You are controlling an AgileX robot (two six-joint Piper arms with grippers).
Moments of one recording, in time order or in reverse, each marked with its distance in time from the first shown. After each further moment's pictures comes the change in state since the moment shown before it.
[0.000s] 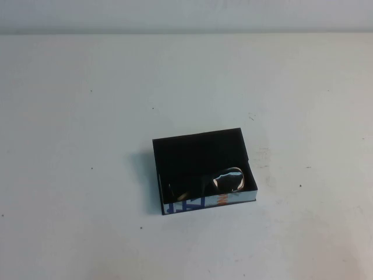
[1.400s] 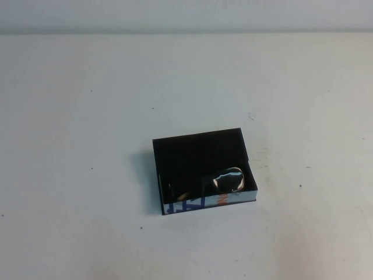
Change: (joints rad) right arm 0.000 0.005 -0.252 0.154 0.049 0.000; left arm 0.000 0.000 0.000 0.000 0.000 0.000
